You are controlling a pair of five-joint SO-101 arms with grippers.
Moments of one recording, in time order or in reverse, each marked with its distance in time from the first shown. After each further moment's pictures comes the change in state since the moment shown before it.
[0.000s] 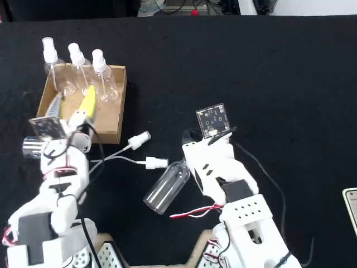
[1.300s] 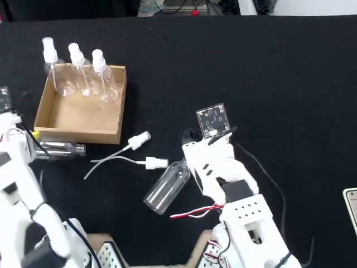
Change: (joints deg) left arm -26.5 -16.4 -27.3 88.0 -28.7; right arm 0.0 0.0 0.0 0.0 0.0
